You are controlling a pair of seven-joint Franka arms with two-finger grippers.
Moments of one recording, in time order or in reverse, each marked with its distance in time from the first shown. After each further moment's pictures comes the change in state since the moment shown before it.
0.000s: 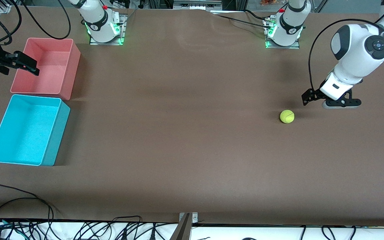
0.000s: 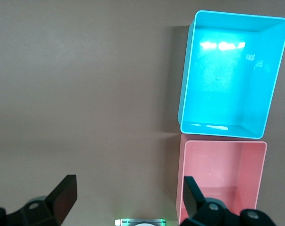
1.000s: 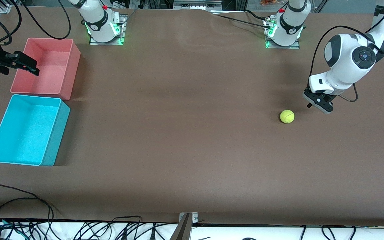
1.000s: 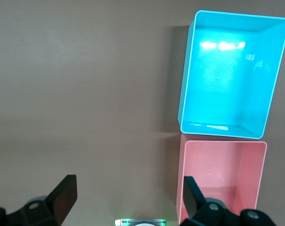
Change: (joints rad) left arm 0.018 0.073 0.004 -0.056 0.044 0.092 0.819; right arm 0.000 0.000 0.000 0.000 0.000 0.000 0.000
